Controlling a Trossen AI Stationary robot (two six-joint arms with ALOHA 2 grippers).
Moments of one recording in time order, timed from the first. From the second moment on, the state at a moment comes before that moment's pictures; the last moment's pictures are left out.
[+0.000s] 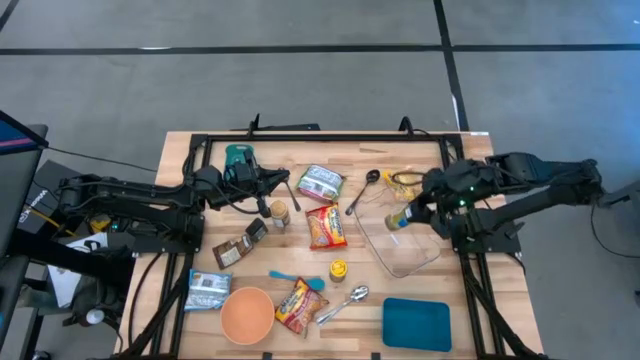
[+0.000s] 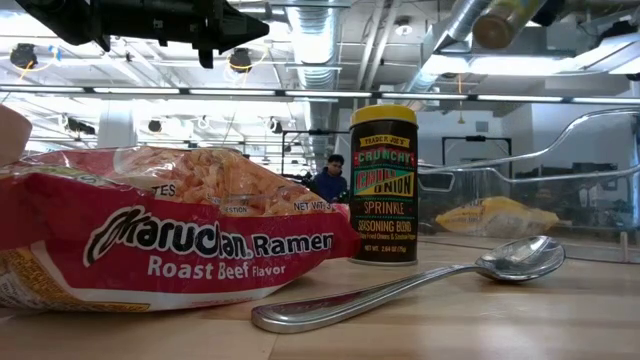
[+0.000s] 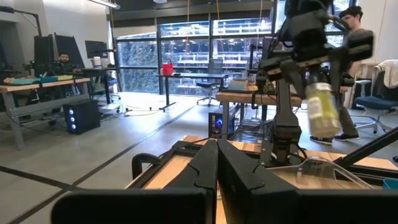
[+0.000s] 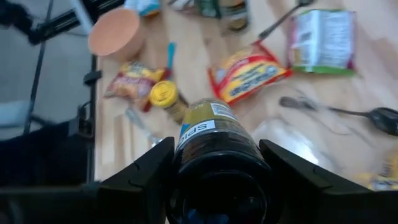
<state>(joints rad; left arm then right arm) 0.11 1.01 0.47 0.68 -0.24 0.04 0.16 0.92 1.18 -1.03 0.03 0.44</state>
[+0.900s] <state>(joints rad) 0.11 1.01 0.47 0.68 -0.24 0.04 0.63 1.15 1.18 -0.97 0.23 0.63</state>
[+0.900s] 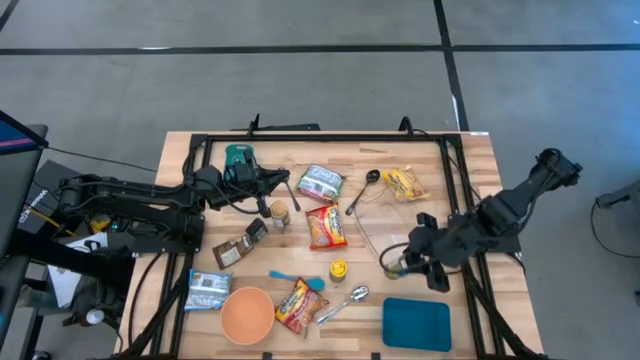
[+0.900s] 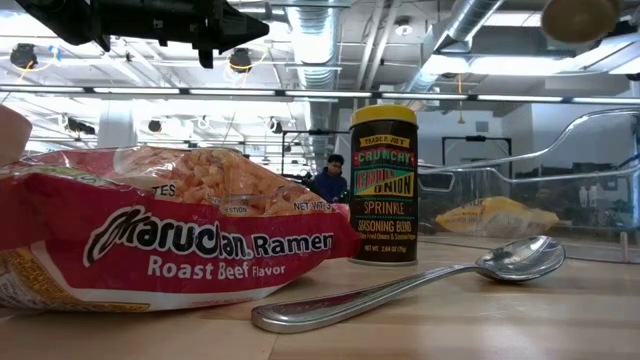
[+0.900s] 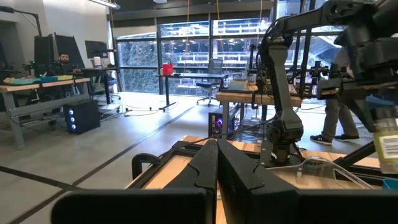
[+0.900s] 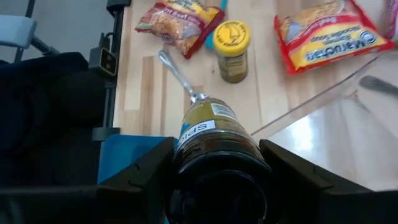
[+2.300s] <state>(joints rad) 0.11 1.01 0.47 0.68 -0.24 0.04 1.10 1.43 1.18 -1.09 0.29 0.94</state>
